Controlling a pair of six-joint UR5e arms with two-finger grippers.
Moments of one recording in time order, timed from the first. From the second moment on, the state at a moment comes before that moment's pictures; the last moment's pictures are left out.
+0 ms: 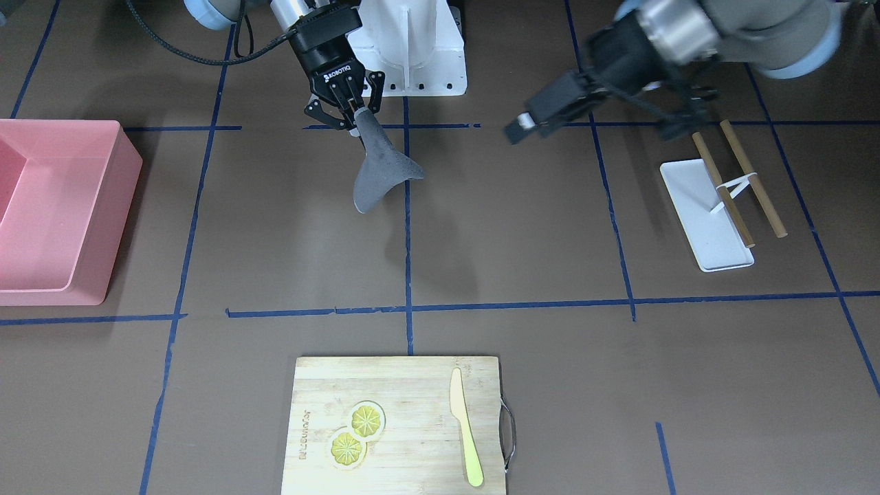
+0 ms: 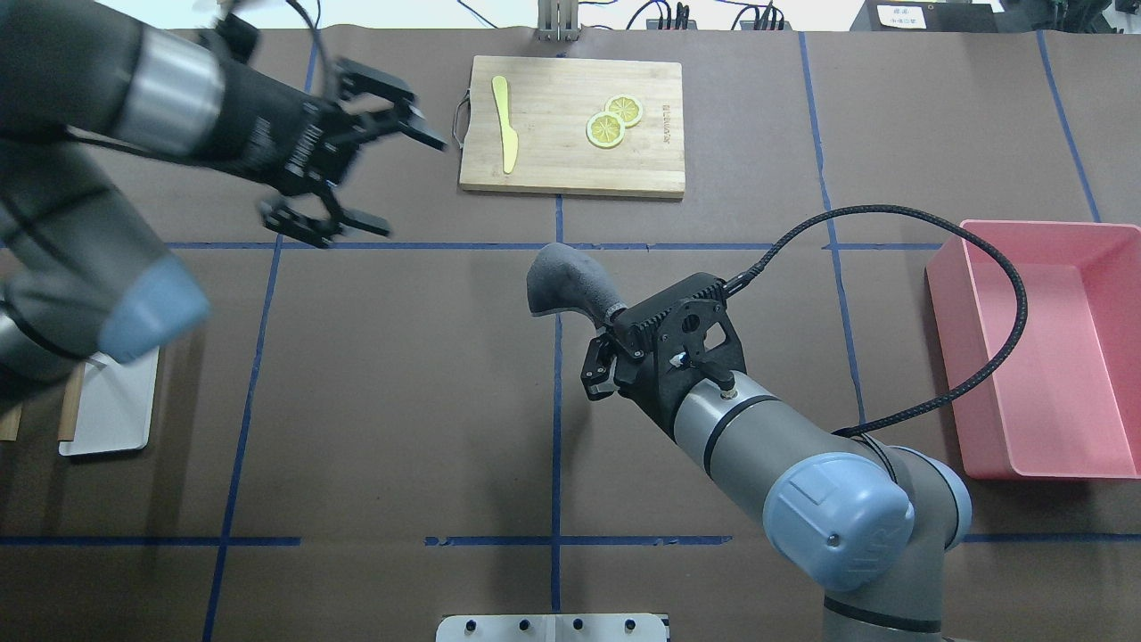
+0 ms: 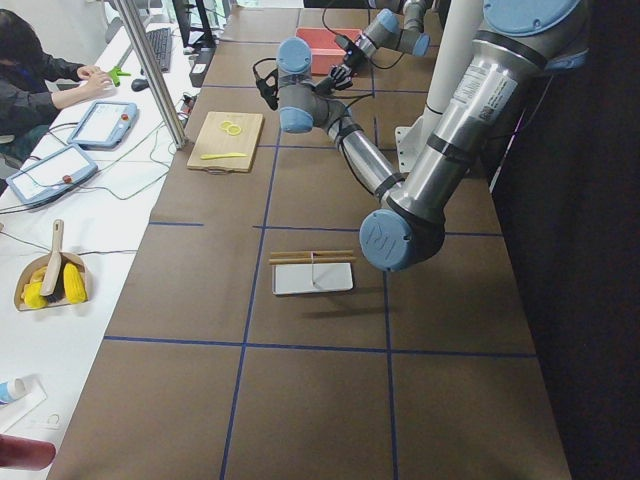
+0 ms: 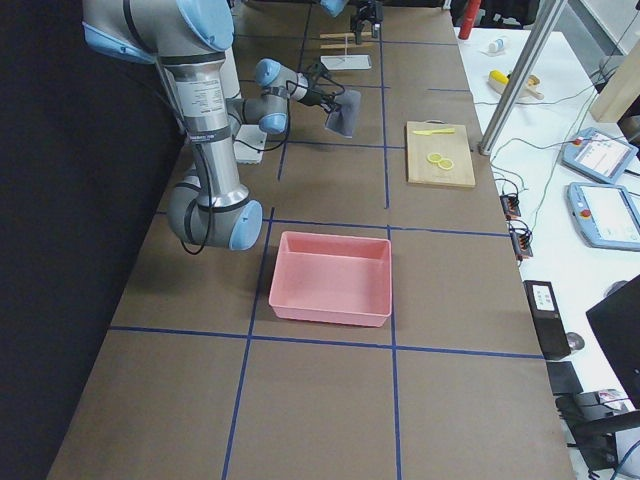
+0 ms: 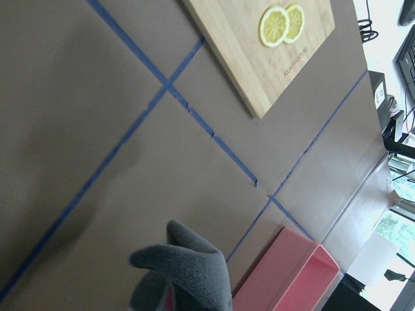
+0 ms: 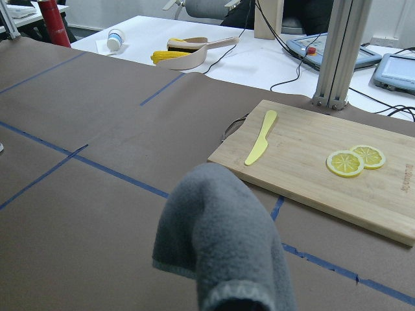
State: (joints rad) left arm -1.04 -2.04 -1.86 -2.28 -2.48 -2.00; right arm 0.24 -1.21 2.02 -1.02 1.07 0.79
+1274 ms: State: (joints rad) left arm -1.48 -1.66 -1.90 -2.05 -2.13 -0.82; right arm 0.37 -1.21 2.14 -1.57 1.10 0.79
